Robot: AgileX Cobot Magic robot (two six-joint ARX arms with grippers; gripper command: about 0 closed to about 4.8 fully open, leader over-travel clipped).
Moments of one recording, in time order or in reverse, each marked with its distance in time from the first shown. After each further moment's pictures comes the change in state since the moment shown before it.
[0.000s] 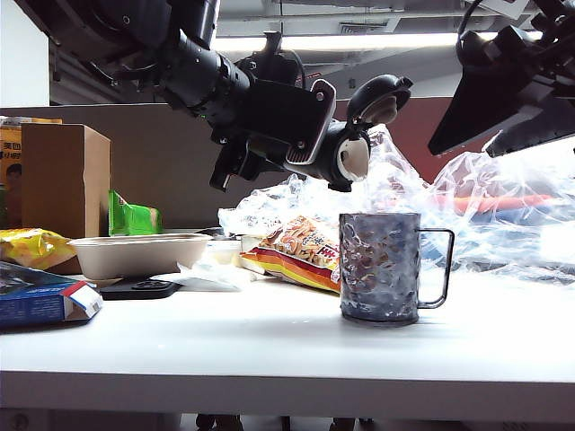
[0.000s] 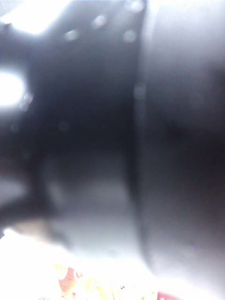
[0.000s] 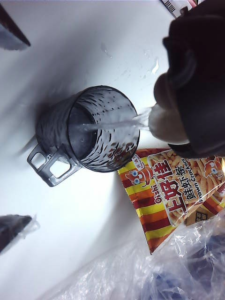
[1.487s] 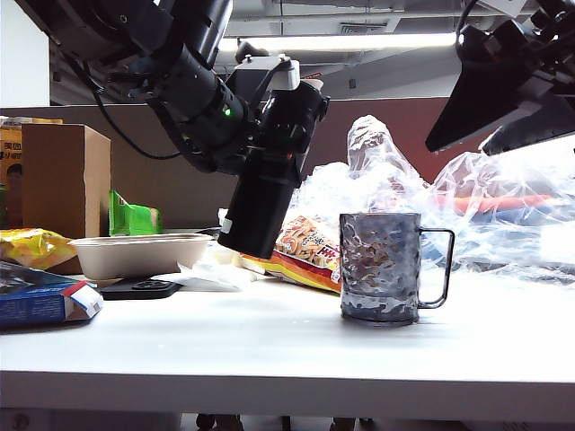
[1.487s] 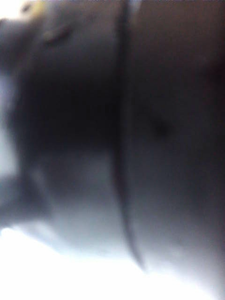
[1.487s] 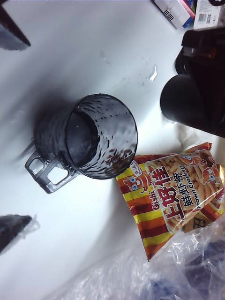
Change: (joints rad) left arm -0.001 0.000 0.000 -0.192 -0.098 -1.696; right arm 0.000 -0.004 0.000 0.000 -0.022 0.002
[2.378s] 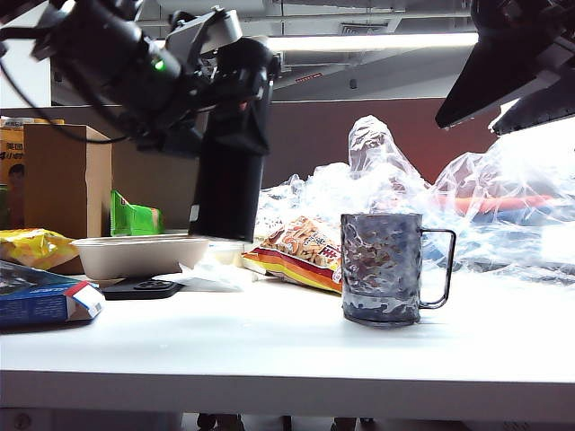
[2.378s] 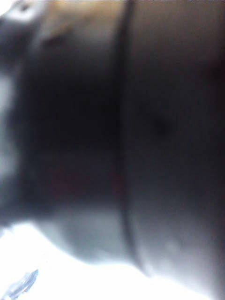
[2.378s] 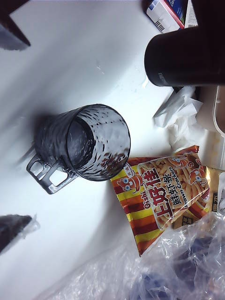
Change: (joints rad) left arm 0.039 -0.276 -0.264 0.038 0.126 -0.194; right arm 0.000 -0.082 0.002 -0.051 -0.004 0.005
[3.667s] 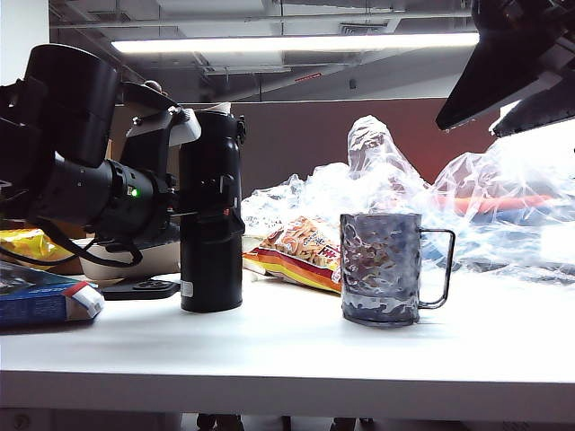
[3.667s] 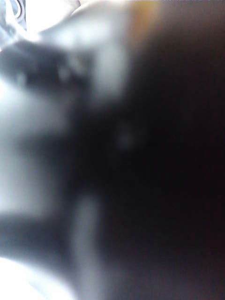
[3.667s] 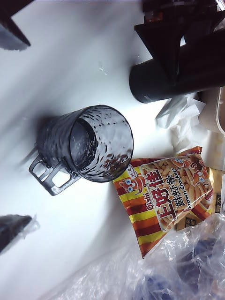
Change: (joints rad) left arm 0.062 0.320 -0.241 0.666 -0.040 -0.092; right arm 0.000 0.000 -0.001 -0.008 -0.004 0.000
